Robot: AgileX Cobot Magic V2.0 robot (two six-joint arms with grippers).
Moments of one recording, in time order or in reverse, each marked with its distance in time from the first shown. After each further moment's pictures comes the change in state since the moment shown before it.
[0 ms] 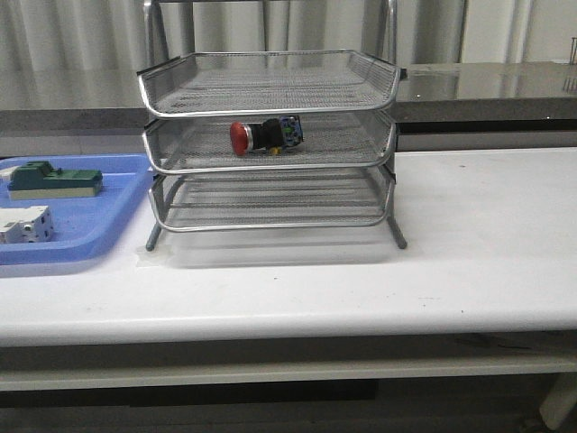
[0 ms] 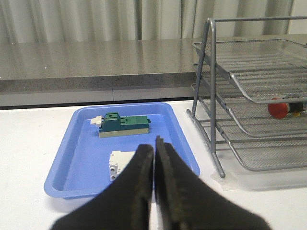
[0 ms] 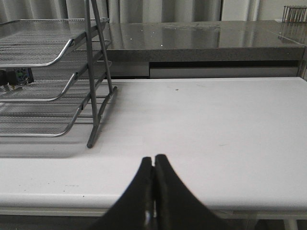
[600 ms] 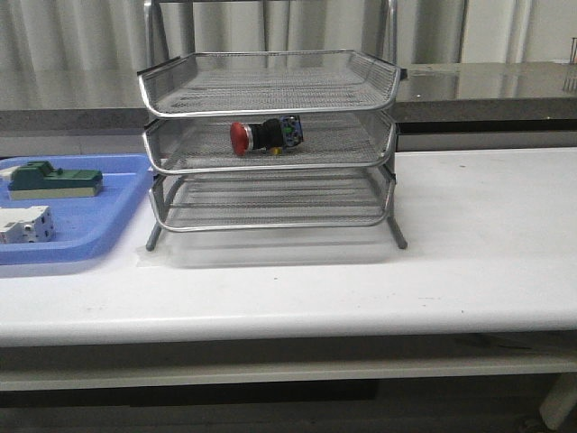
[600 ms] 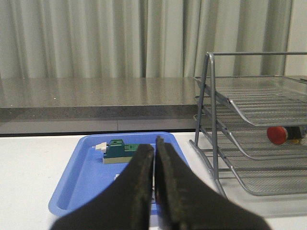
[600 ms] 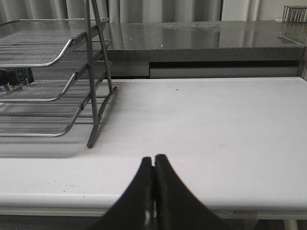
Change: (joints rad) left arm 0.031 -0.274 0.127 -0.003 -0.014 -0.015; right arm 0.000 0.000 0.000 0.000 0.000 0.000
